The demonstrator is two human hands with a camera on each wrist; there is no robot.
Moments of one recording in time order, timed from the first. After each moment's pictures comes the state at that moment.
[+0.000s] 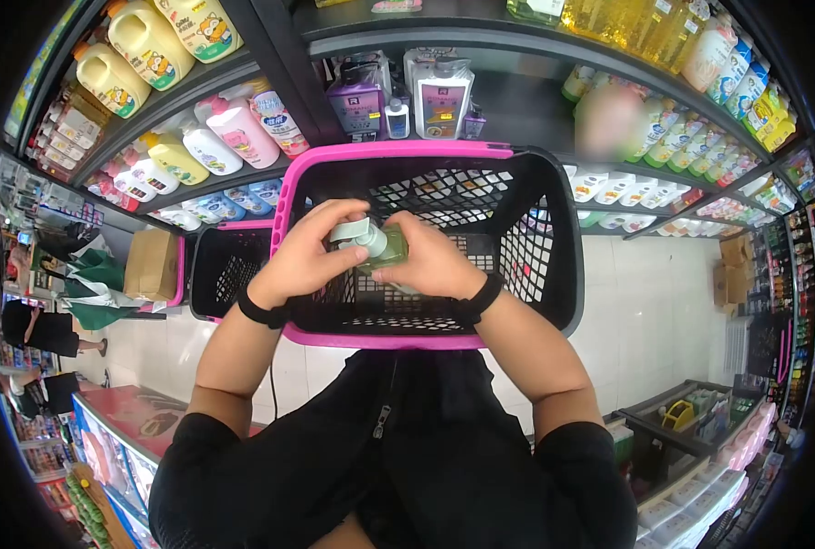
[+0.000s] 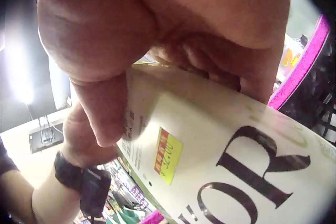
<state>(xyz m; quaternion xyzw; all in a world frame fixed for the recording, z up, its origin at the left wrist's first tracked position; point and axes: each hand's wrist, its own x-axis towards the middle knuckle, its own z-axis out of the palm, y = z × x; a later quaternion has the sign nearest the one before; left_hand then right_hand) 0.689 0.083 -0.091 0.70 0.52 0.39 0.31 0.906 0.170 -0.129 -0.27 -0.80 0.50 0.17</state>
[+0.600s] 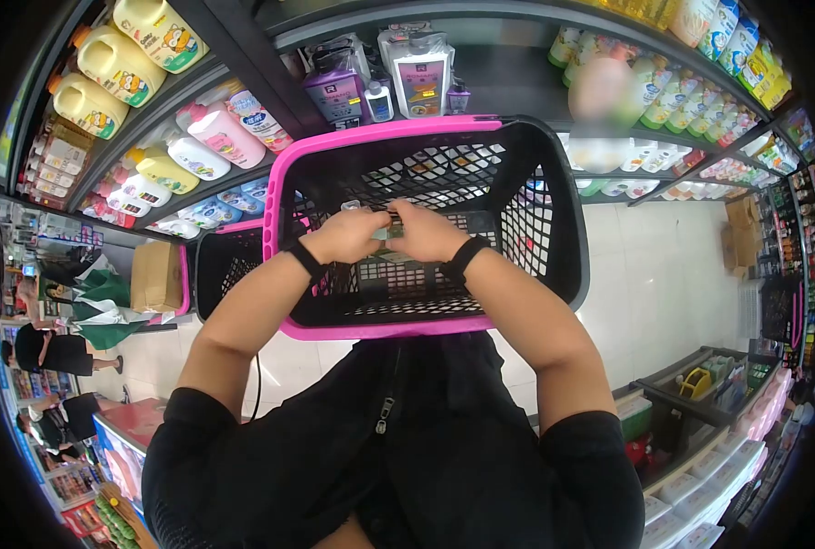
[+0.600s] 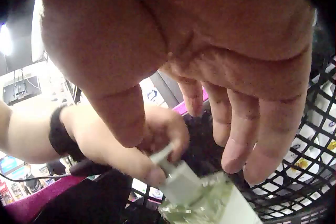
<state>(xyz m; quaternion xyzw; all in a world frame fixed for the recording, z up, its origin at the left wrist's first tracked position) 0.695 0.143 -0.203 0.82 0.52 0.05 0.24 0.904 0.198 -0.205 -0.32 -0.84 0.43 0.08</state>
